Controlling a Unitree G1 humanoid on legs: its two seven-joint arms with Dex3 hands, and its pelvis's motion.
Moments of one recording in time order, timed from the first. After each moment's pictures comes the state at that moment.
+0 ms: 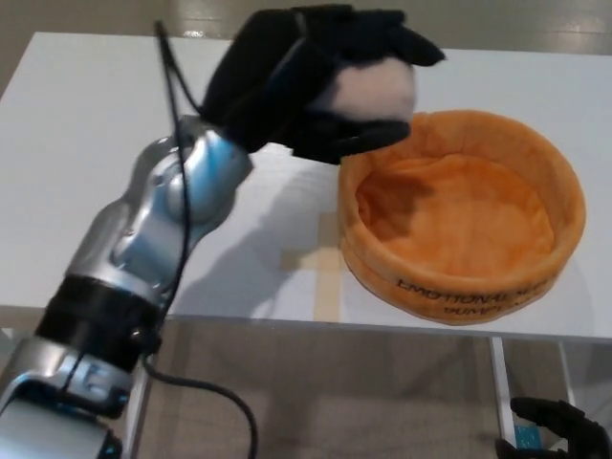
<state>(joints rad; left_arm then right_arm) -0.85 0.27 -0.29 0.48 0.46 -0.52 0.05 -0.34 -0.17 -0.17 1.30 -0.07 -0.33 -0.18</state>
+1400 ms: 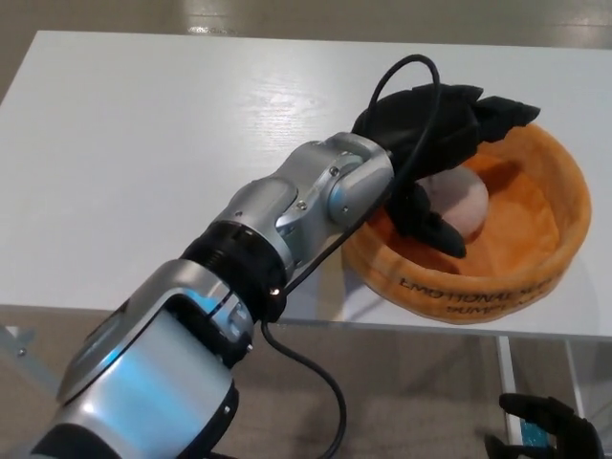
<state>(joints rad) -1.15 0.05 -0.57 1.00 0.66 -0.33 -0.07 -0.34 -0.14 -0.17 1.30 -0.07 -0.33 -0.18</state>
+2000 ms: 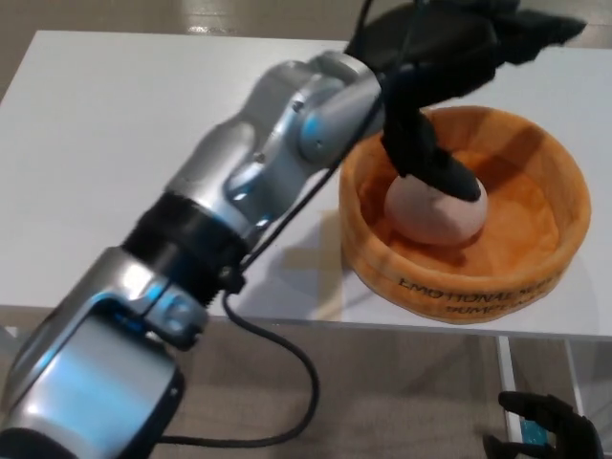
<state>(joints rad) -1.08 0.20 -0.44 0.45 0.60 -0.26 -0.30 -0.35 -0.14 -0.17 1.30 -0.07 -0.33 -0.19</state>
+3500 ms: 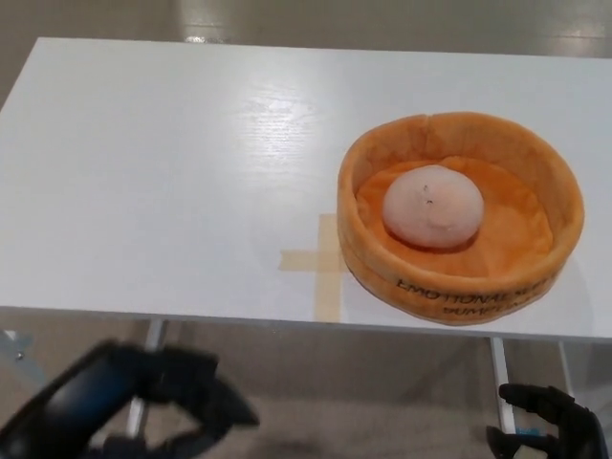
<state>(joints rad) 0.28 0.48 0.06 -0.30 -0.06 -0.26 -0.61 -0.36 -0.15 -0.16 1.30 -0.07 -0.33 -0.19</state>
